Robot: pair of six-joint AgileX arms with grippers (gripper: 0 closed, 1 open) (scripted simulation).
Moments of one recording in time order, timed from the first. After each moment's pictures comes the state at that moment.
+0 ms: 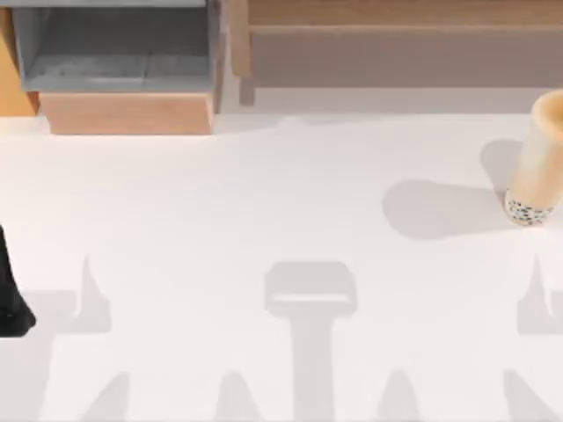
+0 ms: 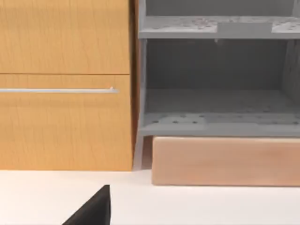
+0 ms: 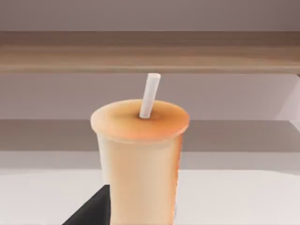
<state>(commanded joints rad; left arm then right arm) 0.00 0.00 0.00 0.00 0.00 0.00 0.00 0.00 0.00 0.00 0.00 0.00</state>
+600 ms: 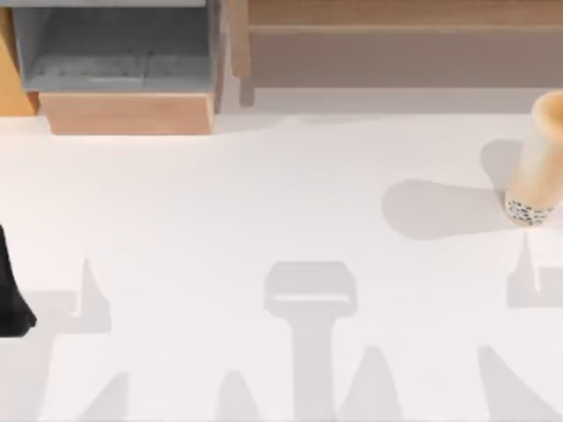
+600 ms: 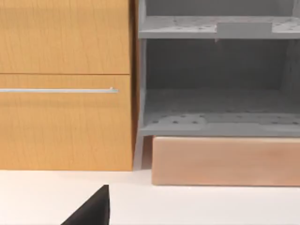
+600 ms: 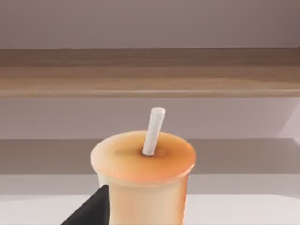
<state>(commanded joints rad) 0.00 0.00 0.00 0.00 0.00 0.00 0.06 0.38 0.04 0.36 0.07 0.01</state>
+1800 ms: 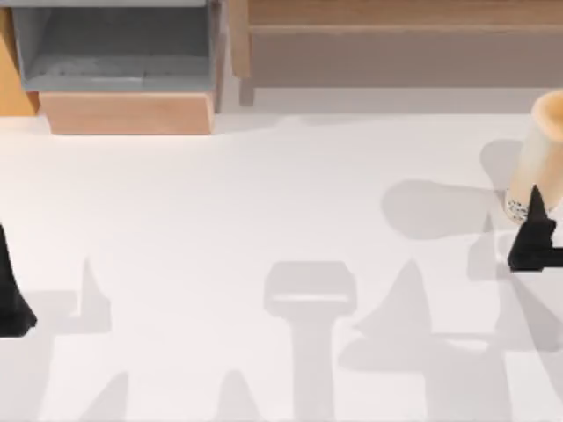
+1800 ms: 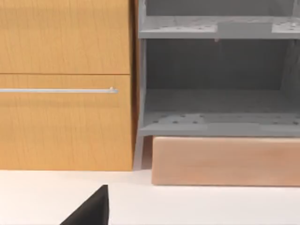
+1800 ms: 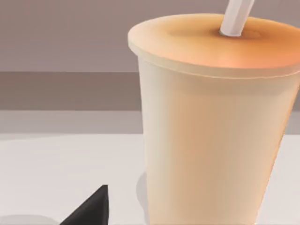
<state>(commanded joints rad) 0.00 0.00 0.00 0.00 0.00 0.00 0.24 1.77 0.11 1.55 0.27 0.03</state>
